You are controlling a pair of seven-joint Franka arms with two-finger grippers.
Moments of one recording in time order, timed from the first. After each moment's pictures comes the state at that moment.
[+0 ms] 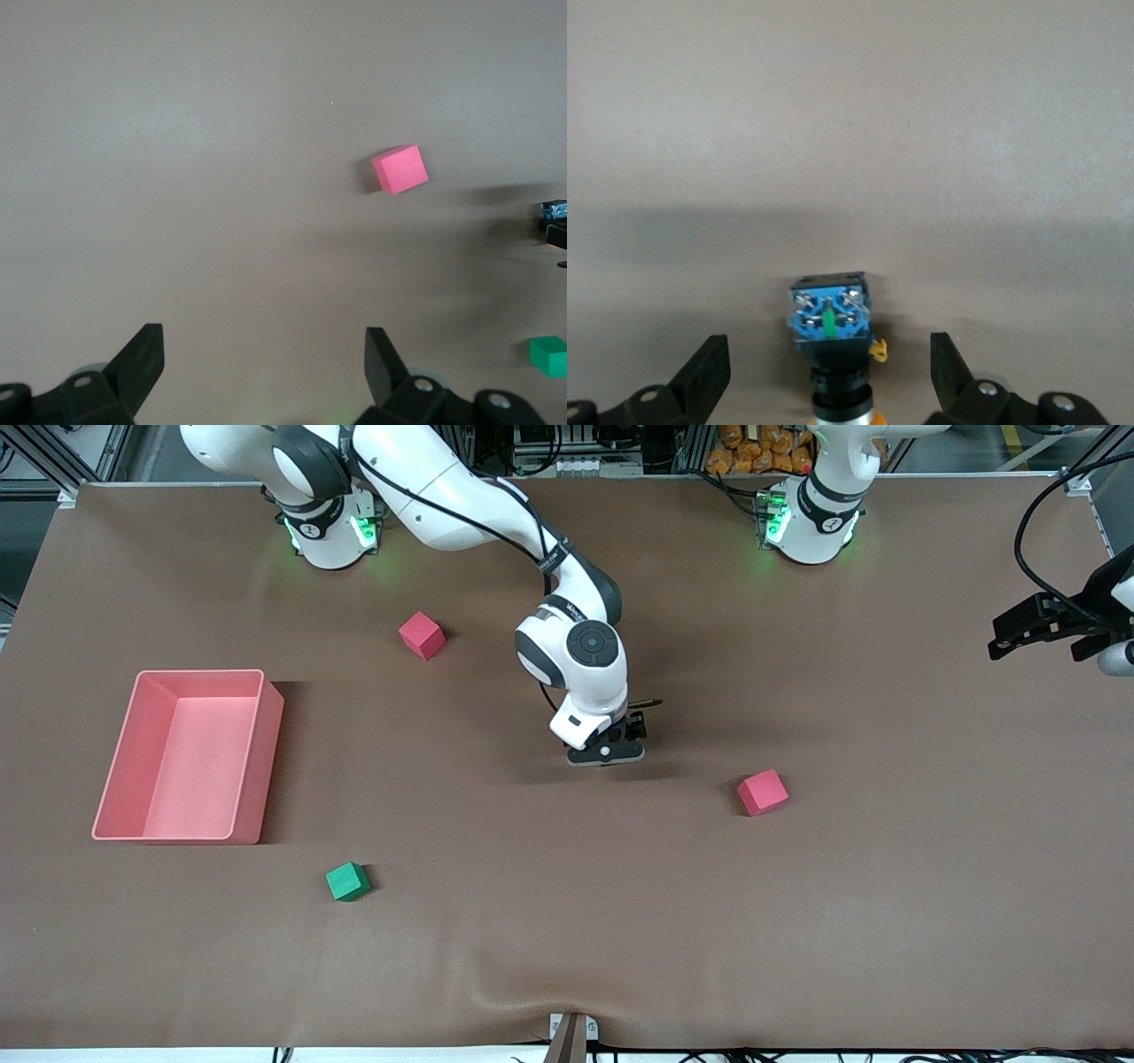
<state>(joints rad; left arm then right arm) -0.02 0.00 0.01 -1.56 0.01 1.52 0.03 0.90 0.92 -0.05 -1.27 0.07 2.32 0.76</state>
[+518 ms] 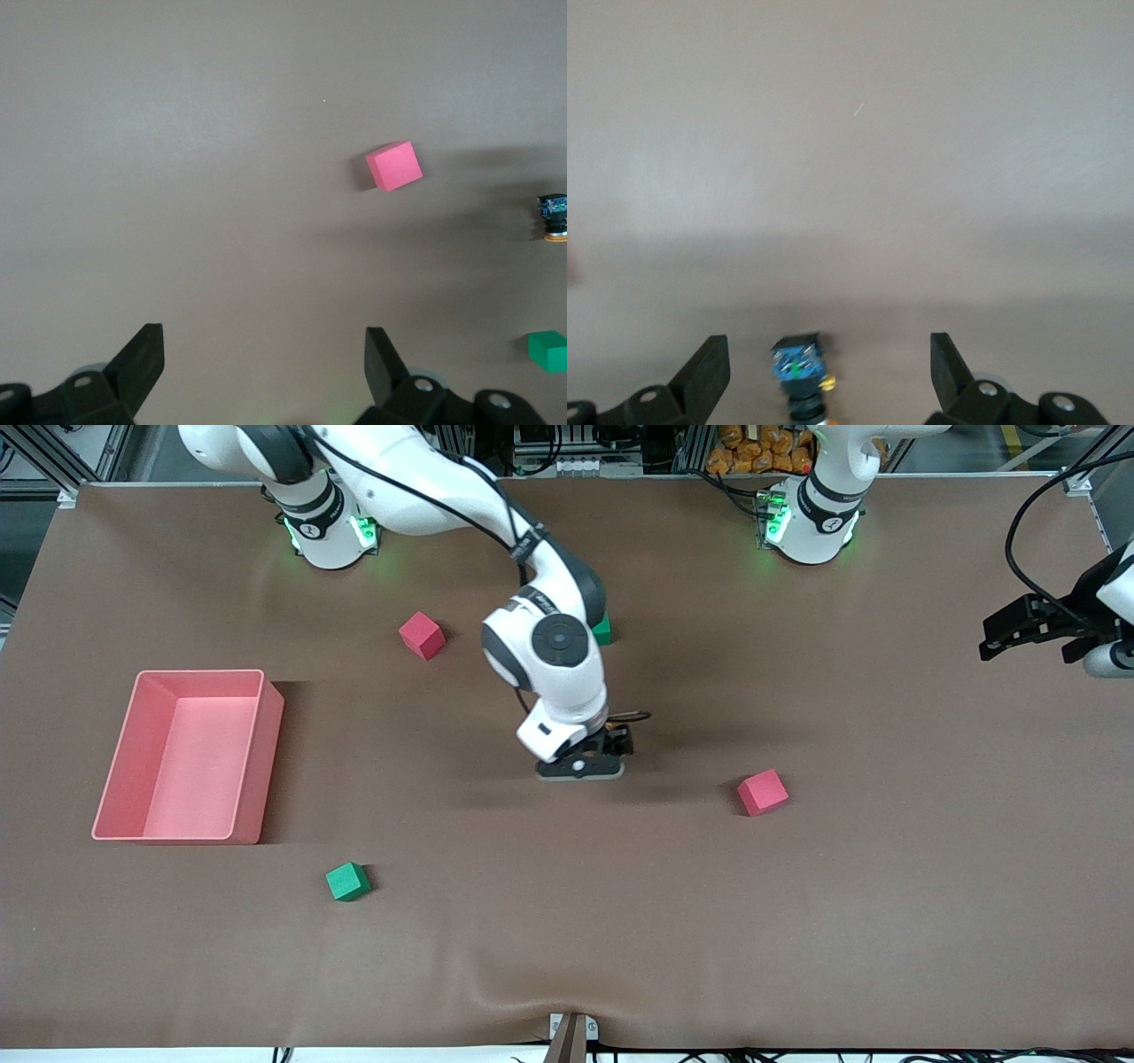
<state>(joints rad) -0.04 0.01 0.01 -1.56 0.01 1.52 0.03 0.78 0.77 -0.08 -1.25 0.07 2.18 0.73</state>
